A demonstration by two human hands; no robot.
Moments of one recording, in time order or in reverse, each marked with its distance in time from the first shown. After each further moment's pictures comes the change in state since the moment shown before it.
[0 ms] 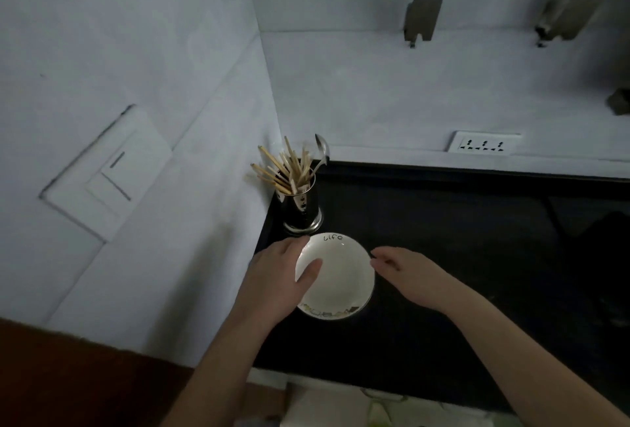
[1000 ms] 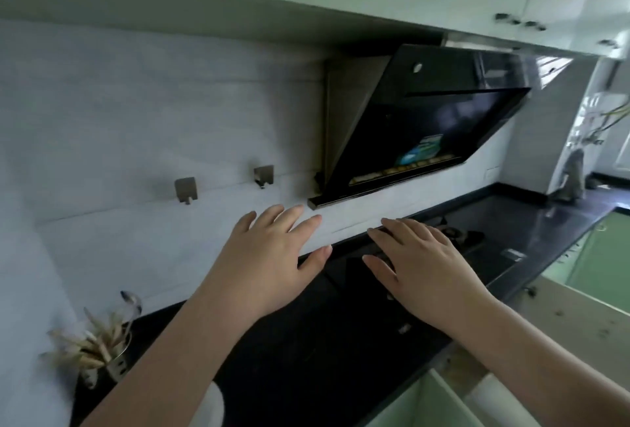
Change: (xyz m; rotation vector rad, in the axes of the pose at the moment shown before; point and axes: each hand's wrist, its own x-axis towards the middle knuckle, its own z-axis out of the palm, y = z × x) left_hand -0.075 0.273 -0.162 0.293 0.174 0.966; right_hand -0.370 -0.030 -0.101 -0.675 1.011 0.393
